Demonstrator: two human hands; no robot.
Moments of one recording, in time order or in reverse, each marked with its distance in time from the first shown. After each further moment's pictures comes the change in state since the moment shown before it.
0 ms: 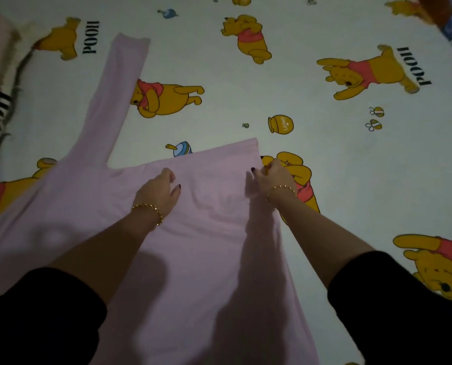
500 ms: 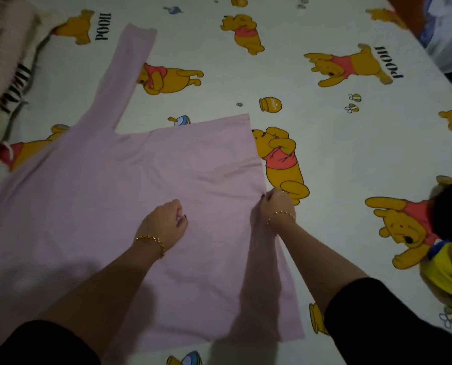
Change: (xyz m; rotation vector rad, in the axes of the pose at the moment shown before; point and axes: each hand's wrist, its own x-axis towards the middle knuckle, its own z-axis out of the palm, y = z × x) left_hand -0.175 0.005 0.037 -0.064 -0.037 0.038; right_hand -0.130 0.092 0.018 -0.056 0.011 0.070
